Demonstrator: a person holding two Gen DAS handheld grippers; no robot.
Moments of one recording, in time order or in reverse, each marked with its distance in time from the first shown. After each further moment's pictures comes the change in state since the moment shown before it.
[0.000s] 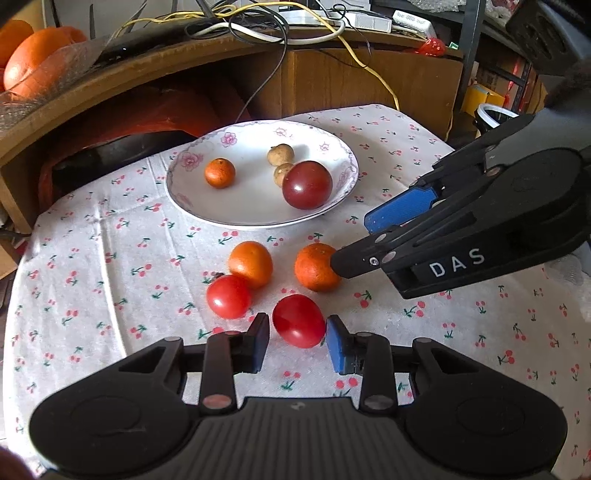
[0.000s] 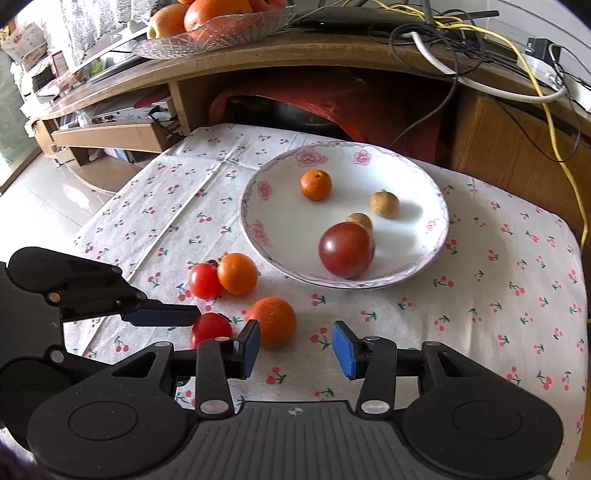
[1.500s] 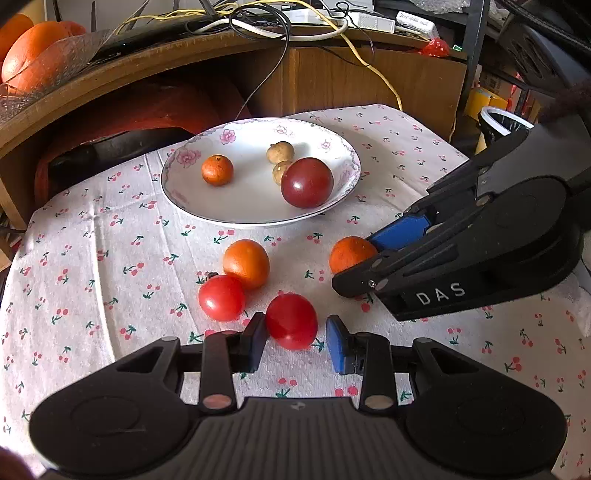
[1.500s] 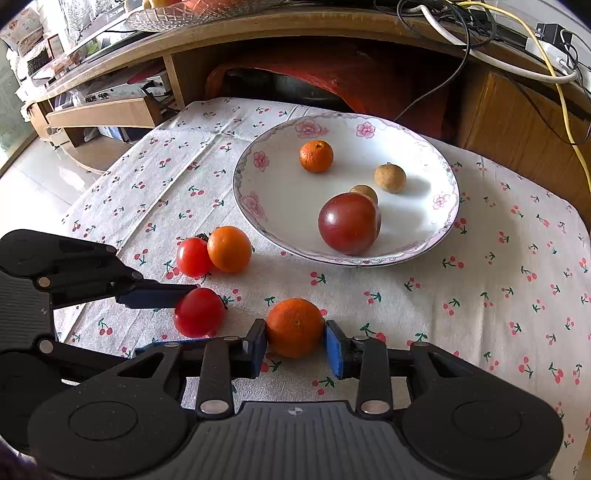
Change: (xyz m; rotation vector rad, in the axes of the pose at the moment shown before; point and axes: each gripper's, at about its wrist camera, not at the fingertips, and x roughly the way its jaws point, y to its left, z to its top) left arm 0.014 -0.001 0.001 -0.015 -0.015 -0.003; right arm 0.017 -0.002 -0.007 -0.008 0.063 -0.012
